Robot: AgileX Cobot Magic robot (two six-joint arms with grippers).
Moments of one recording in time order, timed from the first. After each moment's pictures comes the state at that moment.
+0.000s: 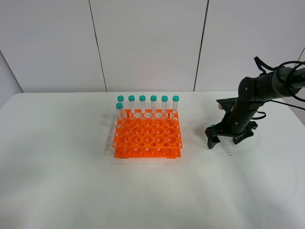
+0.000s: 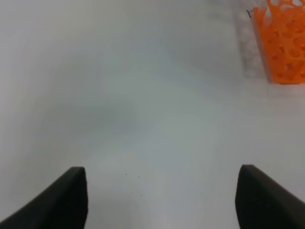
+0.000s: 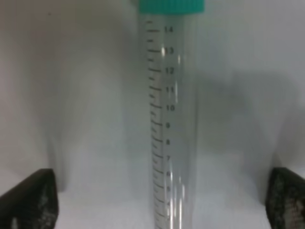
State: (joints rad) left arm 0.02 0.00 -0.49 0.01 1.06 0.02; right arm 0.12 2.11 -1.27 0.09 0.69 -0.11
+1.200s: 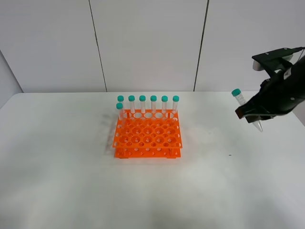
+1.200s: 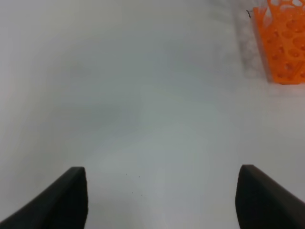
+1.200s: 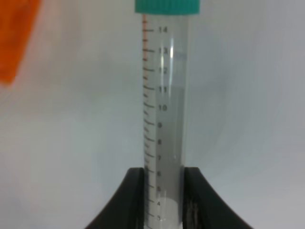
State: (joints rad) left arm 0.02 0.00 -0.49 0.01 1.06 0.02; right arm 0.19 1.37 -0.99 0.00 0.84 -0.11
